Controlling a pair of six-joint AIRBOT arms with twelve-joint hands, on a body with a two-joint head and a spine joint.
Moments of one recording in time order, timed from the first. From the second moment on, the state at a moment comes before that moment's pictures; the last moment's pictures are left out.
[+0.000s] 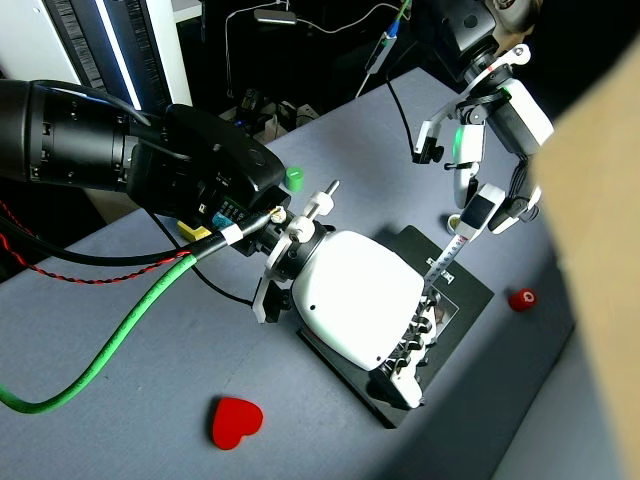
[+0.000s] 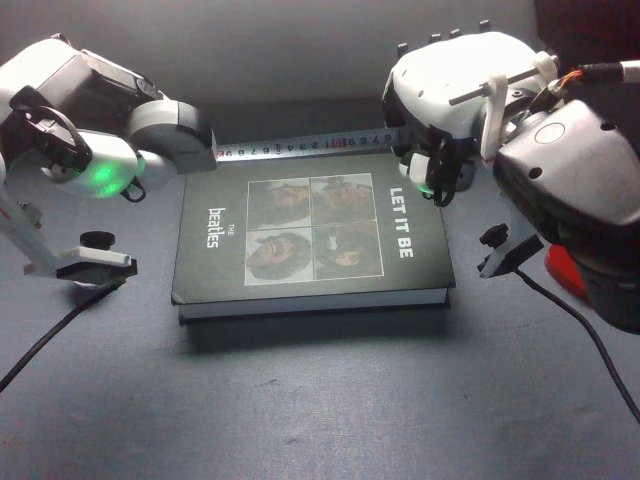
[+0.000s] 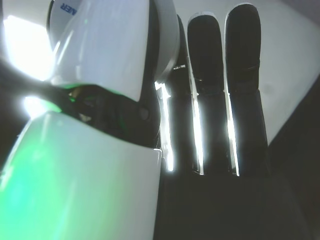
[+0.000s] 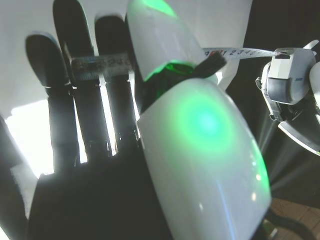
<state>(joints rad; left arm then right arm) 0.55 -0.86 0.91 -1.23 -0.70 1.28 -0.26 -1.33 1.04 1.27 0.83 -2.23</state>
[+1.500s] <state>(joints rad) 0.55 -0.86 0.91 -1.24 -0.72 1.27 -0.26 -1.31 1.04 1.26 0.81 -2.22</state>
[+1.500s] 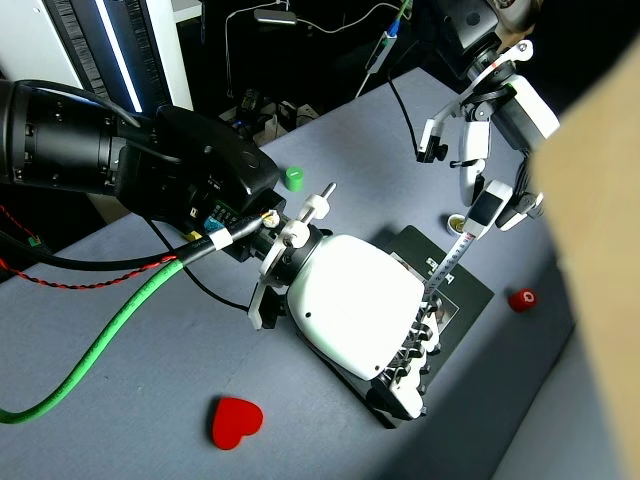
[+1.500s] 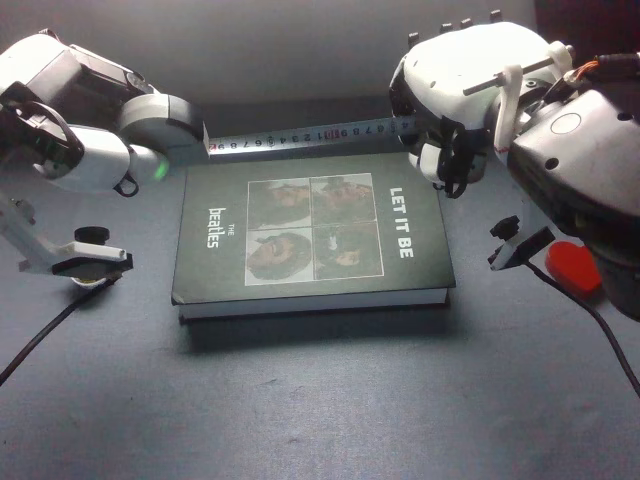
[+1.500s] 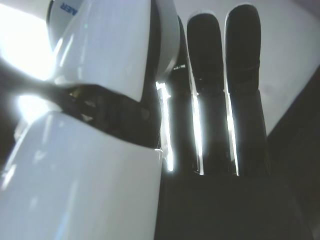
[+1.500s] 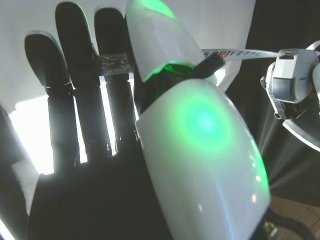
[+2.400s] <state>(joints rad) 0.55 -0.86 0.90 -1.24 -0.72 1.26 -0.26 -1.31 1.03 1.22 0.81 -2.21</state>
